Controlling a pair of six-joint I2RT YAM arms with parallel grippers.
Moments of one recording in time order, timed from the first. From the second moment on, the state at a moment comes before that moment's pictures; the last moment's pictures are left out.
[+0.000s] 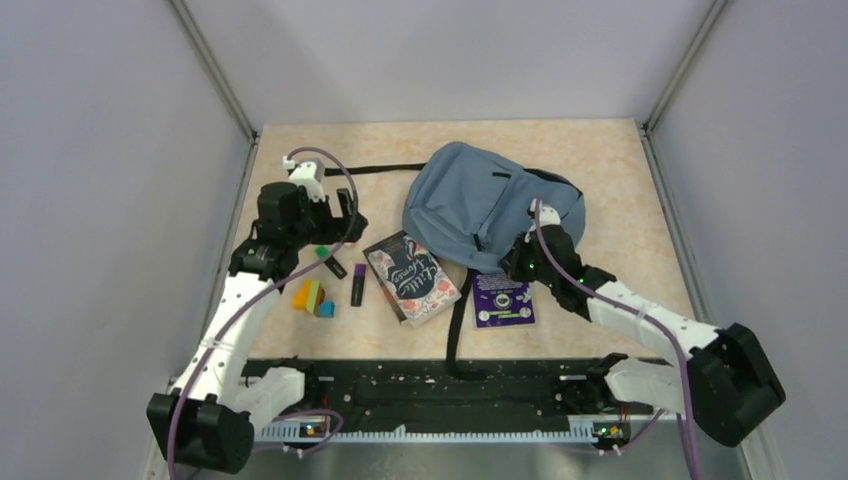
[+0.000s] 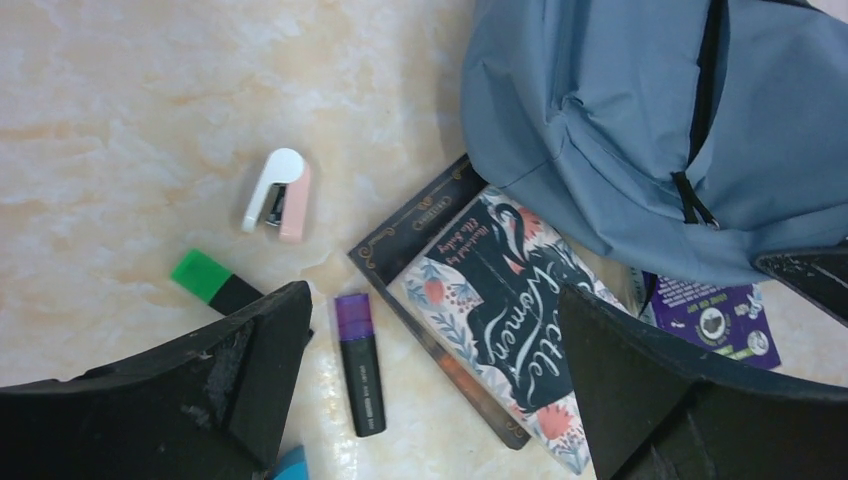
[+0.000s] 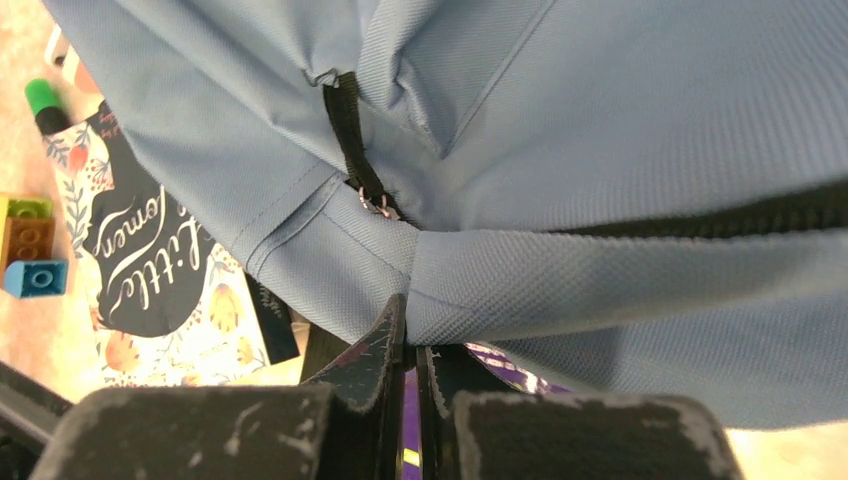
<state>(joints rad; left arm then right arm) -0.13 1.00 0.94 -0.45 0.22 -0.22 0.59 1.15 0.57 -0.02 0.03 0.56</state>
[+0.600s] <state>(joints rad) -0.46 1.36 0.89 -0.13 0.16 -0.49 0.59 0.87 0.51 -0.16 0.30 0.54</state>
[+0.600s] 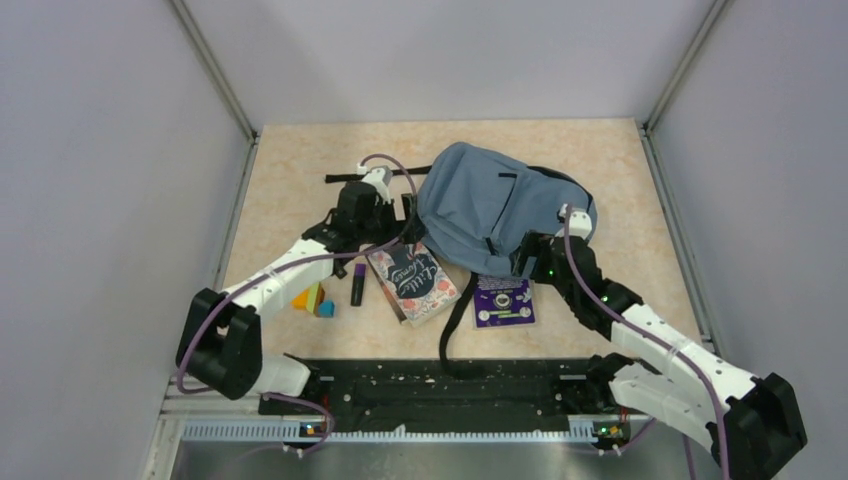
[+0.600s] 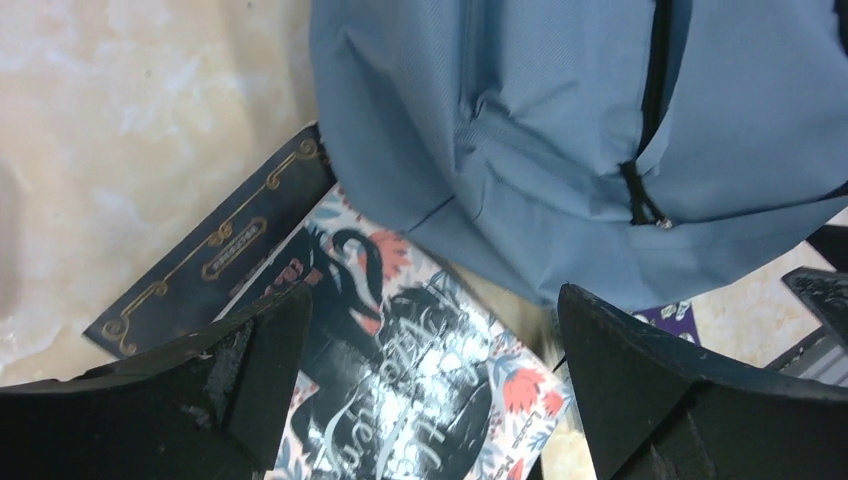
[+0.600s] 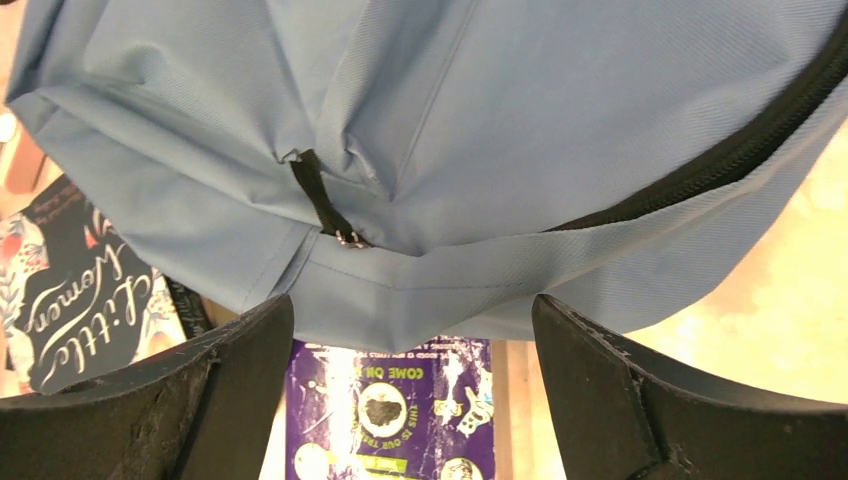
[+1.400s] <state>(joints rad) -0.52 1.79 1.19 -0.07 0.04 -0.48 0.45 1.01 0.54 -0.20 0.31 0.52</state>
